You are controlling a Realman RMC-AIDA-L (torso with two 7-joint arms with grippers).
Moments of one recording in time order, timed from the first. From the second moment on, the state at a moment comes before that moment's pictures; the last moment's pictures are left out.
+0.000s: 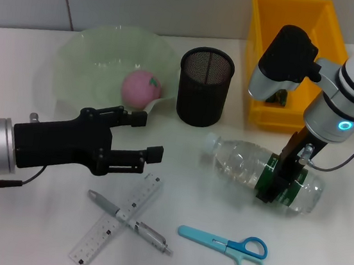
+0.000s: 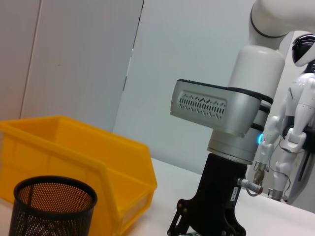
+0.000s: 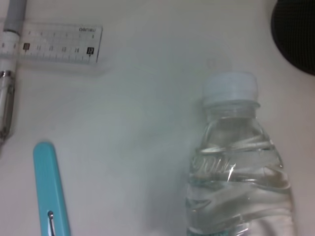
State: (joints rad) left arm -0.47 -2.04 1.20 0.63 1.50 1.47 -1.35; right arm 0.90 2.08 -1.22 -0.85 -2.78 -1.53 2.24
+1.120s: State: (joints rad) left arm -0.47 -2.05 1.16 0.63 1.50 1.48 -1.35; right arm 0.75 2.08 -1.22 -1.08 -2.57 -1.54 2.13
